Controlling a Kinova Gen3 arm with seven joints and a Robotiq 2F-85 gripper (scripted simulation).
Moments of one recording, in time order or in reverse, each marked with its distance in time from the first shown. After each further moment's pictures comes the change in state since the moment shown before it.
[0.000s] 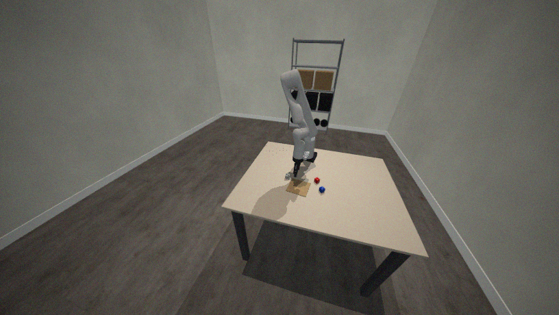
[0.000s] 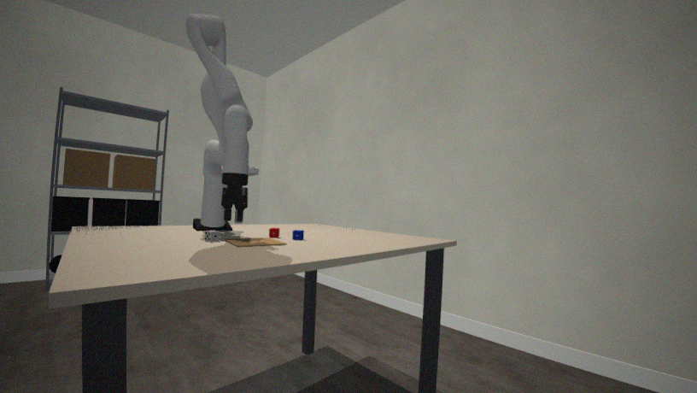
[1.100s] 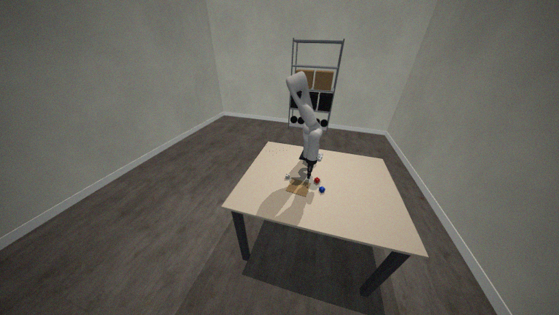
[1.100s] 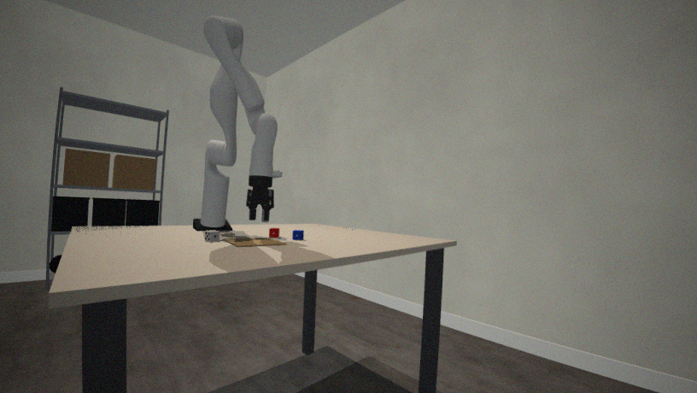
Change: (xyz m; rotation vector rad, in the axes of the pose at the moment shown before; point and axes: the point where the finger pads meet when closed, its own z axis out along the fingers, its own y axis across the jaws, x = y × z) arm 0.090 -0.009 -0.001 -0.004 0.000 -0.012
